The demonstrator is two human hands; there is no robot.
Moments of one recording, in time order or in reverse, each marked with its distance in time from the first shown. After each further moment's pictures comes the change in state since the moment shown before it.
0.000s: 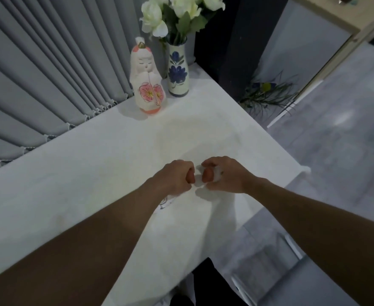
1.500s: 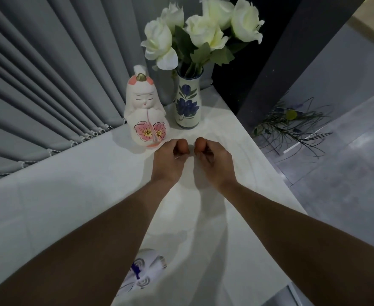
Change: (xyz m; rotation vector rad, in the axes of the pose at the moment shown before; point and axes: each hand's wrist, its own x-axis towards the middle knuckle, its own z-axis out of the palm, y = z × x) left_hand 0.150 -0.014 -0.071 -0.621 0.644 -0.200; right_hand 0.189 0.005 -0.035 0.267 0.480 -0.125
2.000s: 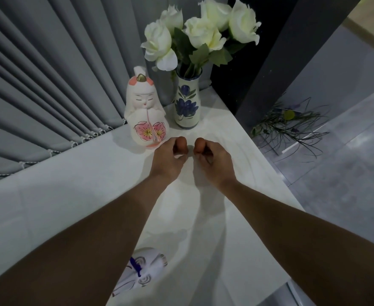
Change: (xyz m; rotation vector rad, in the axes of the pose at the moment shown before) left_hand 0.003 0.002 -0.006 -0.017 -0.094 -0.033; right_hand -0.002 -0.001 0.000 -0.018 -0.033 0.095
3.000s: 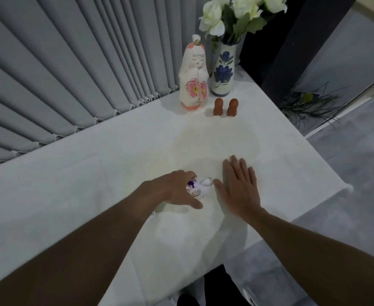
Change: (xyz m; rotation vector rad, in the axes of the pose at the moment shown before) left_hand -0.199 -0.072 -0.101 0.683 -0.670 -0.022; right_hand -0.220 0.005 0.054 -0.619 -0.116 -0.051
